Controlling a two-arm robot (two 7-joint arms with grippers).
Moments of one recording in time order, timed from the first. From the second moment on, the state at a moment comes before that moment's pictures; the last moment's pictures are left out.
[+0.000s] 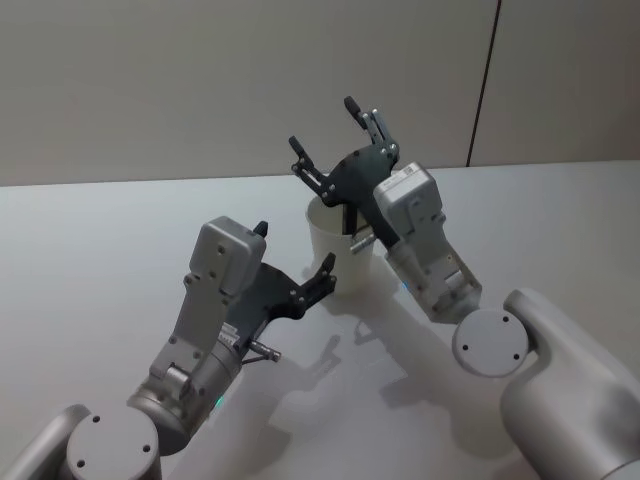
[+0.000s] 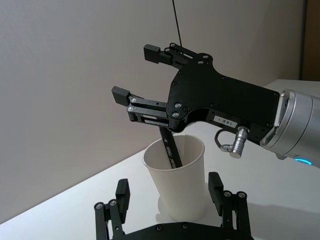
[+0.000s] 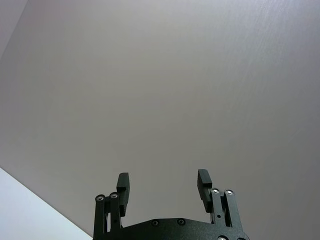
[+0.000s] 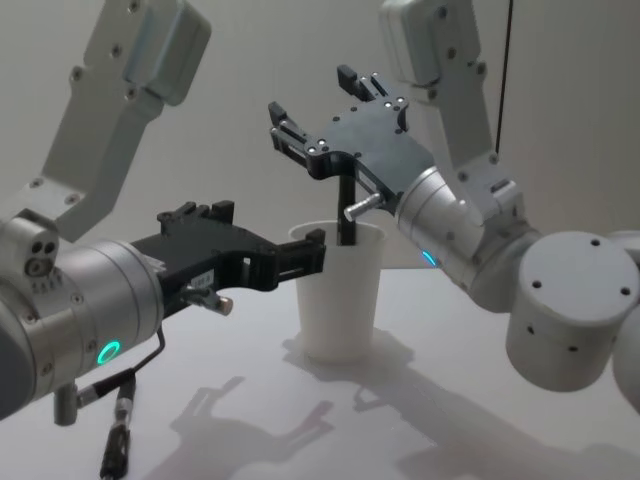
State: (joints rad) left arm -0.24 0.38 0.45 -1.63 -0.20 0.01 -0.01; right arm 0.70 -0.08 -0.41 -0.78 -0.27 -0.72 0.00
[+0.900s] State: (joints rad) left arm -0.24 0.38 0.45 -1.63 -0.20 0.01 -0.01; right arm 0.55 -0.01 -0.40 -1.07 -0.25 -0.54 0.02
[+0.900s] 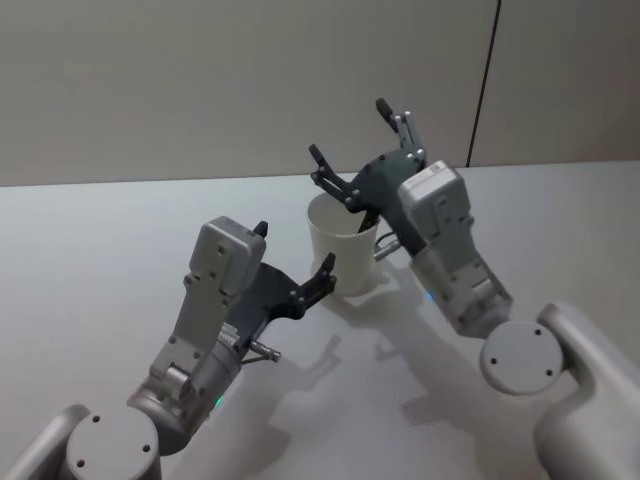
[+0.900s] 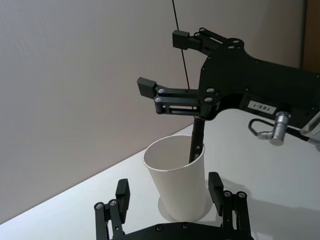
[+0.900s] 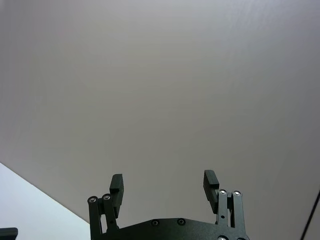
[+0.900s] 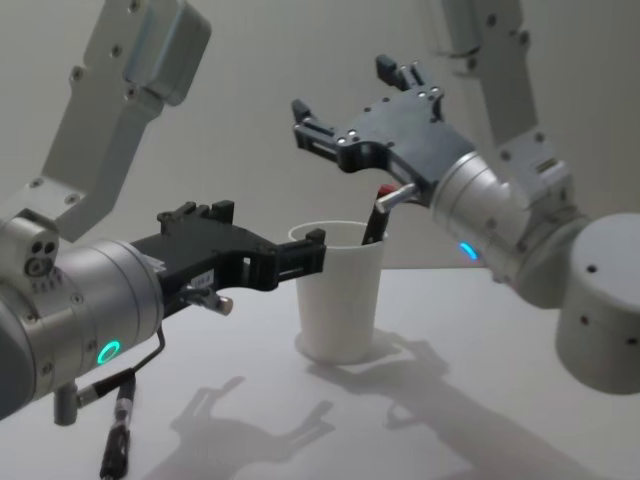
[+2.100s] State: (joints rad) left arm -0.24 0.38 0.45 -1.63 -0.20 0.01 -0.01; right arm 0.30 0.23 -0.27 -1.58 0.02 -0.04 0.16
